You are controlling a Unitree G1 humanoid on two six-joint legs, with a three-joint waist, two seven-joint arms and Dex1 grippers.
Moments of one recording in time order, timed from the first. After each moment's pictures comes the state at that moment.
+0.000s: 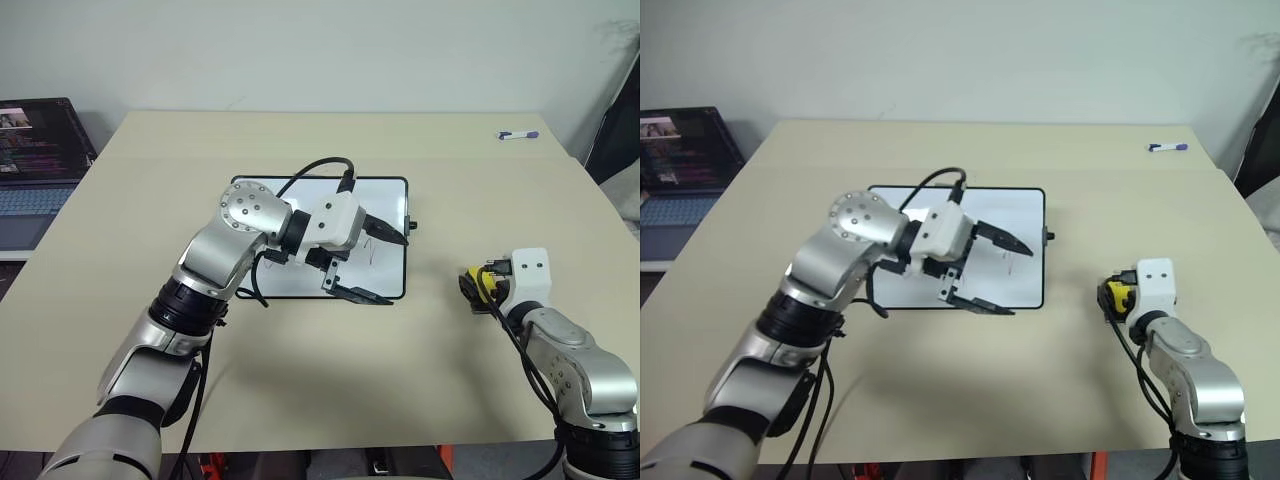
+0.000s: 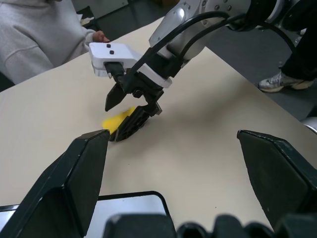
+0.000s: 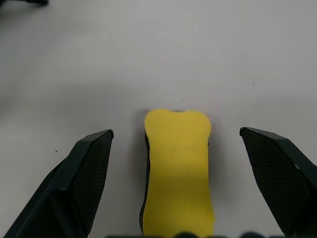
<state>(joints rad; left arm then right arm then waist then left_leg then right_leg) -0.85 0.53 -0.35 -0.02 -0.32 0.23 -1.39 -0.11 -0.39 -0.19 -0.42 0.33 0.93 0.07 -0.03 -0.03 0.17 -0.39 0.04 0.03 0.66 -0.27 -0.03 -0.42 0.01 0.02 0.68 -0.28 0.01</state>
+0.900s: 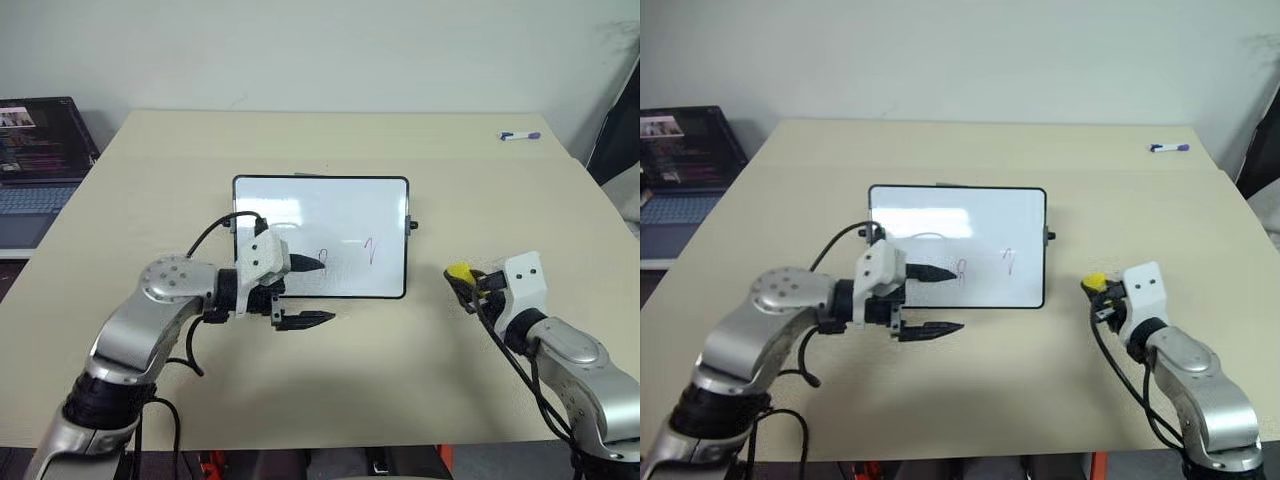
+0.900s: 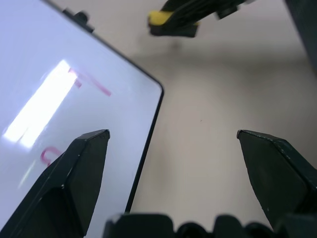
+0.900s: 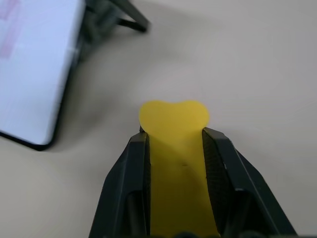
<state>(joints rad) -0.29 0.73 -0.06 -0.43 -0.38 0.61 -1.03 0.01 -0.49 -0.14 -0.66 0.37 0.83 0.33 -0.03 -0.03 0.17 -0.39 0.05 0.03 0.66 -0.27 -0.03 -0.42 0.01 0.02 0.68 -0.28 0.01</state>
